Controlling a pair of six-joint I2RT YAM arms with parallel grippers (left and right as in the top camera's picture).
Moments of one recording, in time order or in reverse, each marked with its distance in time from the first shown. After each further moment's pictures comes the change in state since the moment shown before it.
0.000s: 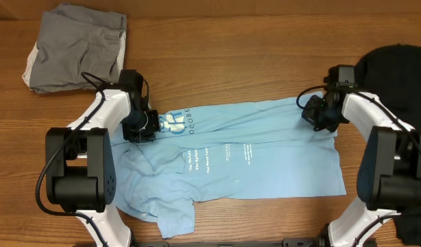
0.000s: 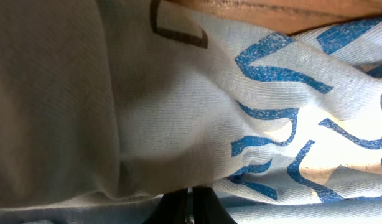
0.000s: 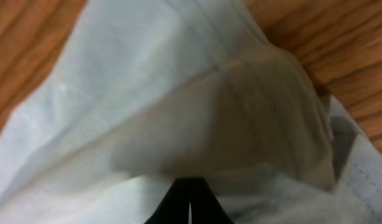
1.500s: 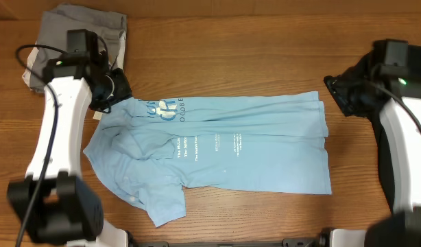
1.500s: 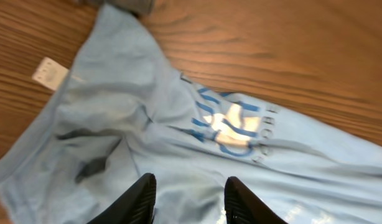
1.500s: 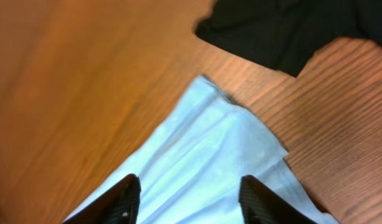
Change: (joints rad) left arm 0.134 -0.211 0.305 -0.160 -0.005 -0.079; right arm -0.058 -0.377 0.209 -0.290 0.027 0.198
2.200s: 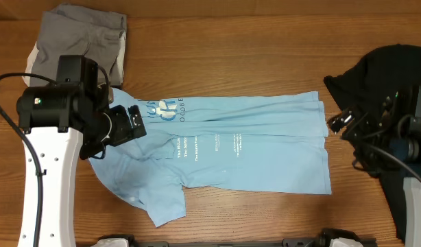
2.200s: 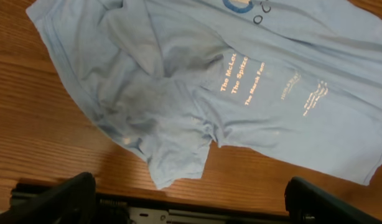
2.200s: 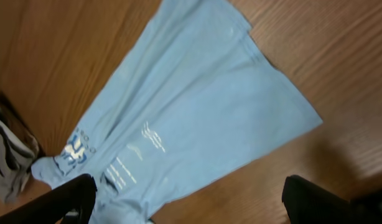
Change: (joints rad) left arm -0.086 -0.344 0.019 -0.518 -0.004 -0.021; right arm 0.000 -0.404 0.010 -0.507 -0.120 0.001
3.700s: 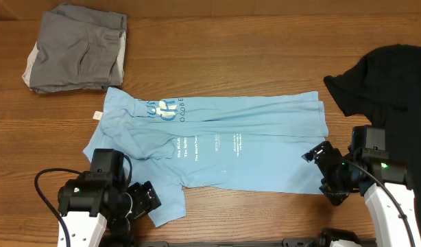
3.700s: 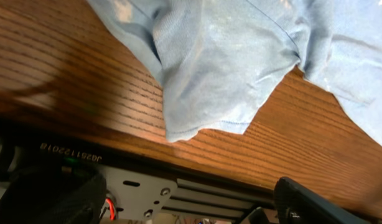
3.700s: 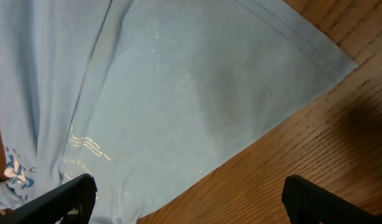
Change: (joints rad) left arm -0.051 -0.497 -0.872 0.214 0.094 -0.239; right arm 0.000 -0.081 -0.657 0.378 -0.088 0.184
